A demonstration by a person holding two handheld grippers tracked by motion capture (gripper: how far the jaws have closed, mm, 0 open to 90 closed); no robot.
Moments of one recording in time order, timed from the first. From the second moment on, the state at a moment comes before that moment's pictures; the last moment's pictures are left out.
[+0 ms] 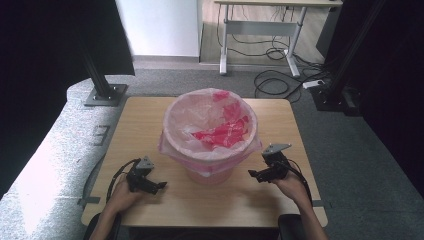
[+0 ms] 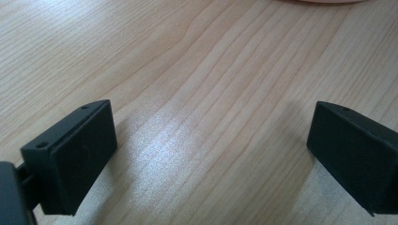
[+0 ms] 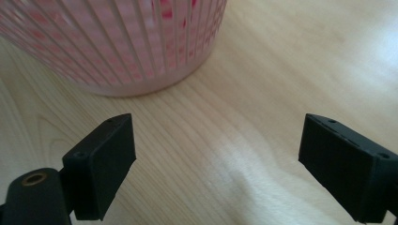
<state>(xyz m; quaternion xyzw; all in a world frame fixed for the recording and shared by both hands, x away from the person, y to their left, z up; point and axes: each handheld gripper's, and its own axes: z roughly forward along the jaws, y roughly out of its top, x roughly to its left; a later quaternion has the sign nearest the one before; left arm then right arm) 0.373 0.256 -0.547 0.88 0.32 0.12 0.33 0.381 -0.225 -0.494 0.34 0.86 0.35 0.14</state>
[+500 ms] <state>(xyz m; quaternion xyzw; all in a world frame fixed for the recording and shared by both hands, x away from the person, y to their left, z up) 0.373 0.256 -0.547 0.88 0.32 0.12 0.33 0.375 -0.219 -0.546 0.35 0.86 0.33 0.14</state>
